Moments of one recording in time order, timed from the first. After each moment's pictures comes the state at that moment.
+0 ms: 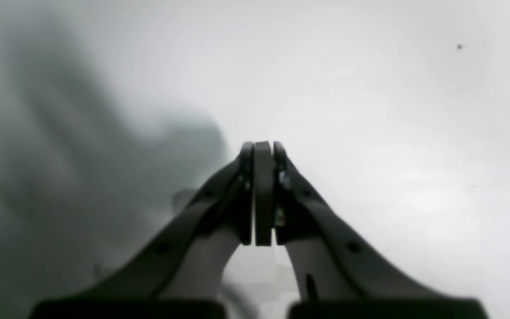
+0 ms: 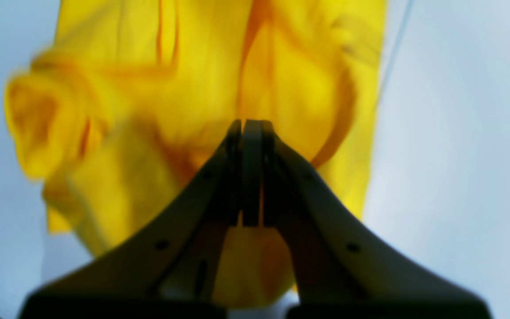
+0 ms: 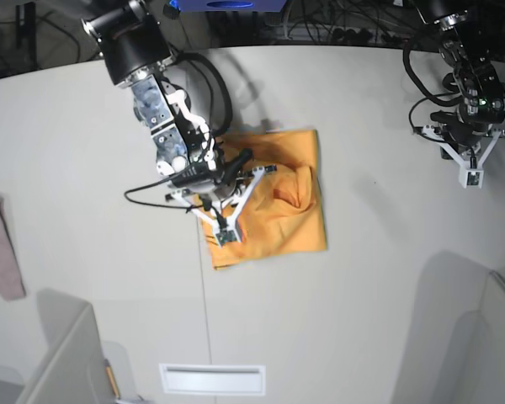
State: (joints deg) left arm 14.1 -14.5 -31.7 100.5 -14.2 -22.2 59.8; right arm 6.1 0.9 -26.9 95.1 7.5 -9.2 -65.6
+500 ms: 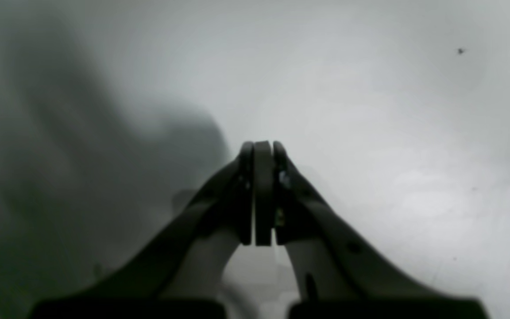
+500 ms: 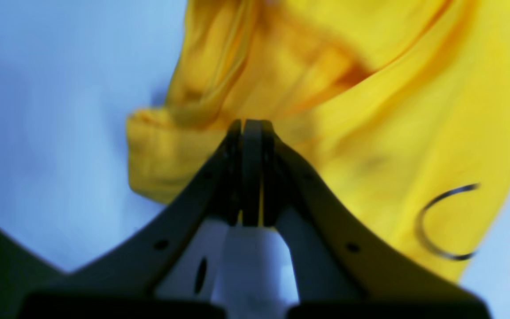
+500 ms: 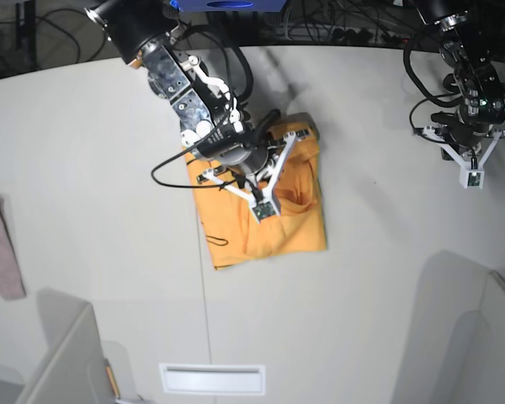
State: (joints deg) left arm 14.0 -14.5 -31.9 100.5 -14.2 -22.3 59.7; right arm 3.6 0.8 -36.7 101.5 7.7 -13.1 -65.5
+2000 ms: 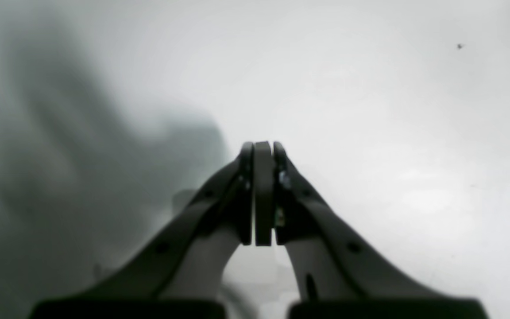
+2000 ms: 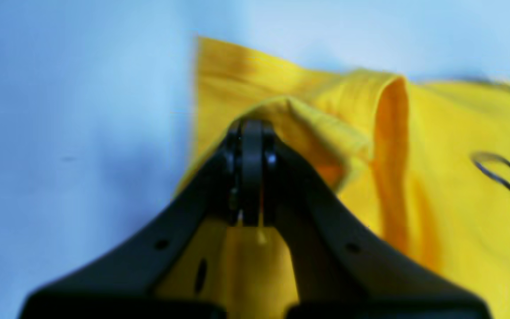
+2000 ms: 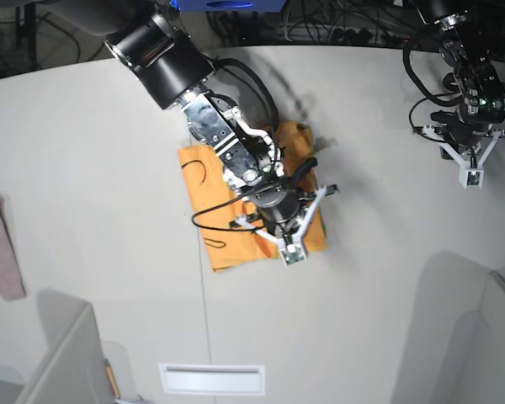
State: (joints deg) left arm 14.1 -14.5 -32.0 100.5 -14.2 -22.3 59.7; right arm 14.6 -6.9 -39.3 77.8 8.8 -15.2 -40.6
